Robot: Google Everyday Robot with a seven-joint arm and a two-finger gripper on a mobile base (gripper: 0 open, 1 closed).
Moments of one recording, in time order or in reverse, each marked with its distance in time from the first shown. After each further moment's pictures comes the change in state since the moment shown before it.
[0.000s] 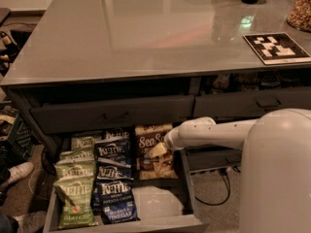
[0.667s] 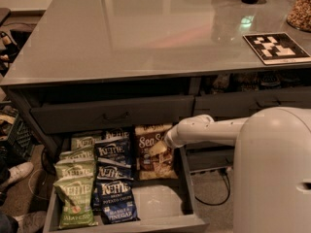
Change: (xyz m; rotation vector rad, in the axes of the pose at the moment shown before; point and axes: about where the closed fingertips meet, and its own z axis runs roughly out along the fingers) arm -0.003 -0.011 0.010 0.010 0.017 -0.014
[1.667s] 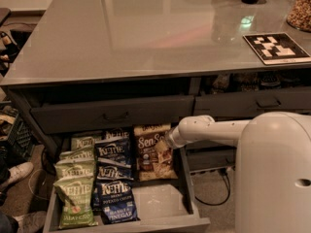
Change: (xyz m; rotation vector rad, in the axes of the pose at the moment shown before) arm 0.006 -0.001 0.016 -0.048 0.022 0.038
